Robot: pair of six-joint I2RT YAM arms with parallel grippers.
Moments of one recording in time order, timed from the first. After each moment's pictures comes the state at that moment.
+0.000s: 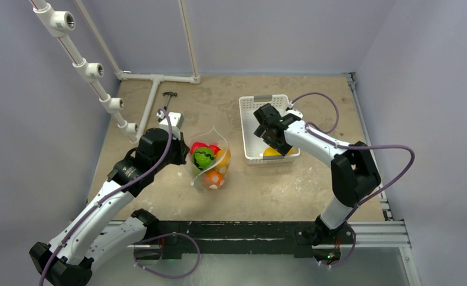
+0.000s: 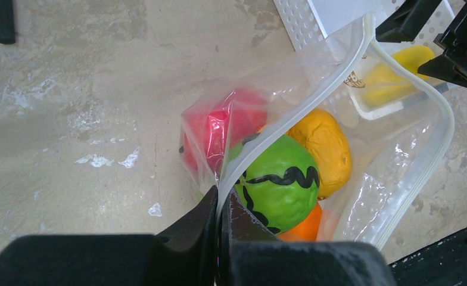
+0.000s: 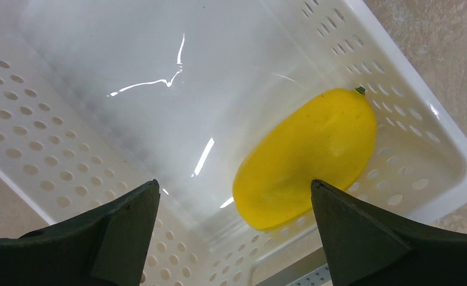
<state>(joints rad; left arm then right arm) -0.55 0.81 0.83 -0.55 -0.11 -0.31 0.59 1.67 1.24 -0.74 0.50 1.22</state>
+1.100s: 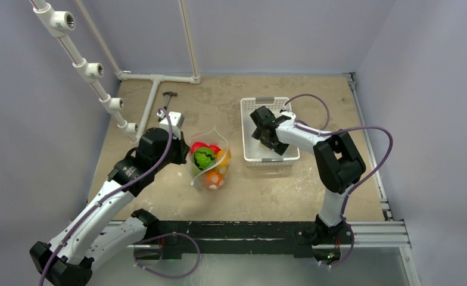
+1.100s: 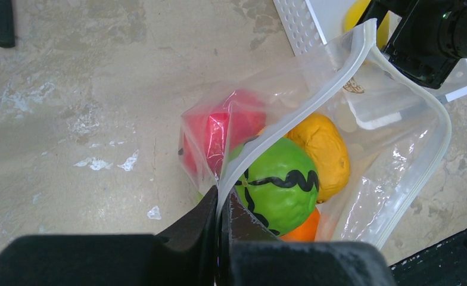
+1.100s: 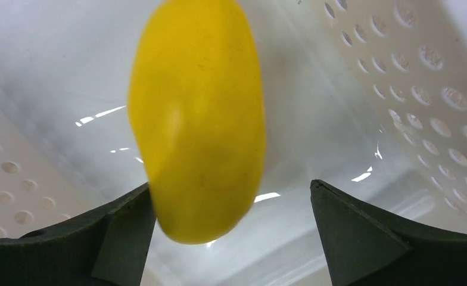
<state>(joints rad) -0.55 0.82 0.83 -0.54 -0.11 -0.31 0.57 1.85 1.22 -0.59 0.51 1.14</state>
